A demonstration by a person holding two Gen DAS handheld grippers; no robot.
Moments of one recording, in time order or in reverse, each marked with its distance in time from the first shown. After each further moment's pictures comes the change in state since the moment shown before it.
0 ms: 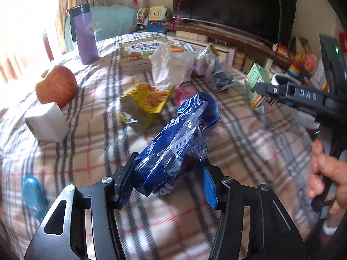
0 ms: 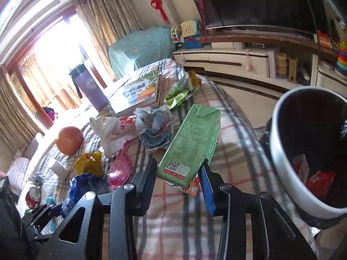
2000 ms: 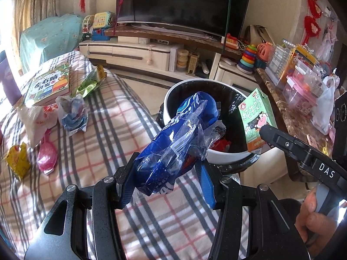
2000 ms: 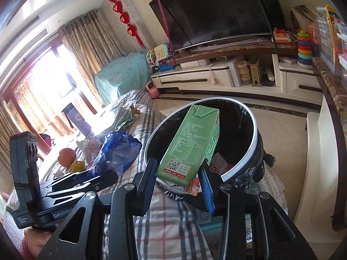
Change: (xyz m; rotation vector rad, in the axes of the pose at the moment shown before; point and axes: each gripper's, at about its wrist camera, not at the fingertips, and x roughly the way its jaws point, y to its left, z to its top) left arm 0.016 -0.204 0.063 0.142 0.021 -0.218; right arm -0.135 -0.145 -0.015 0.118 -0.120 -0.044
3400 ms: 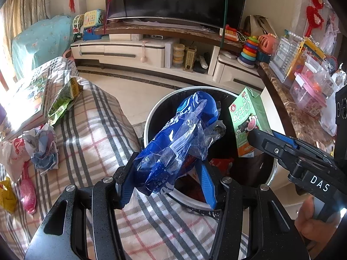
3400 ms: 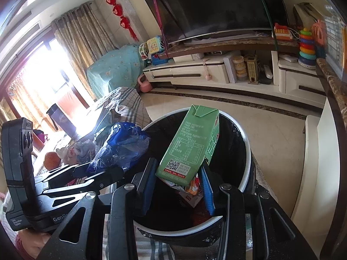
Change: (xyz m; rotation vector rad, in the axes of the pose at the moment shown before) left arm 0.061 -0.025 0.049 0.044 0.049 0.009; right arm 0.045 -0.029 0.037 -0.012 0.060 -0.040
